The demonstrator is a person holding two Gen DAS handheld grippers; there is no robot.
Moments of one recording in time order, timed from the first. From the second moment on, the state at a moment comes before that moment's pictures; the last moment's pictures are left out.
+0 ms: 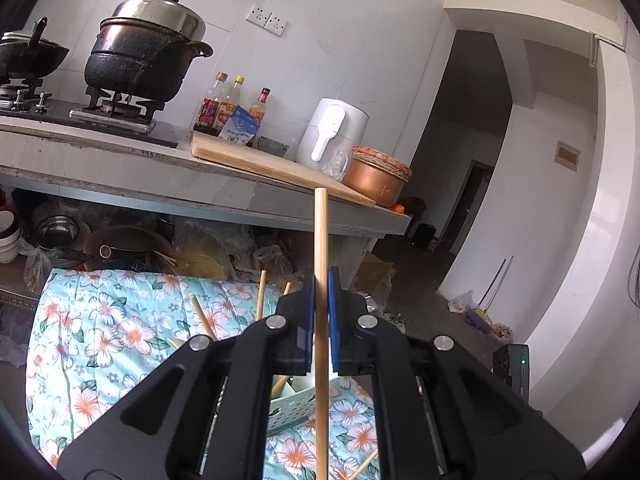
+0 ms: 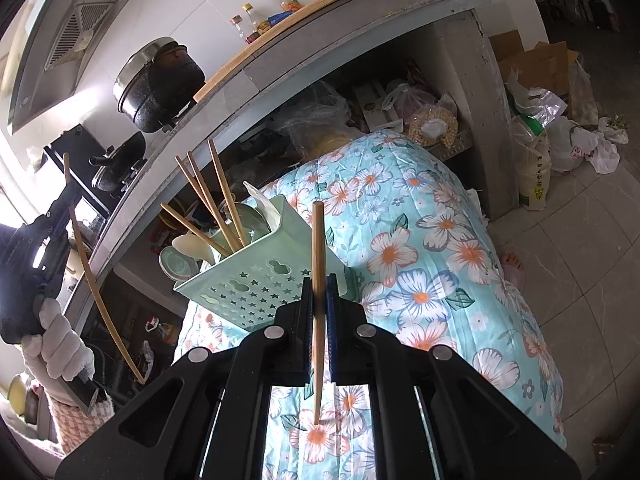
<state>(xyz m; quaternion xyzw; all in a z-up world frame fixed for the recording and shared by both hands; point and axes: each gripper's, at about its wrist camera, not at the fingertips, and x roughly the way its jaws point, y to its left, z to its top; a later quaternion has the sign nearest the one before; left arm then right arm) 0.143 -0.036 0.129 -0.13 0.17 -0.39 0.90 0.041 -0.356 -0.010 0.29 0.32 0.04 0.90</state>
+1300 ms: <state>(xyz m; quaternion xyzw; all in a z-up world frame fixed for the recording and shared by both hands) 0.158 -0.038 0.133 -0.15 0.16 -0.37 0.90 0.036 -0.360 -0.005 0.32 0.30 0.07 0.89</state>
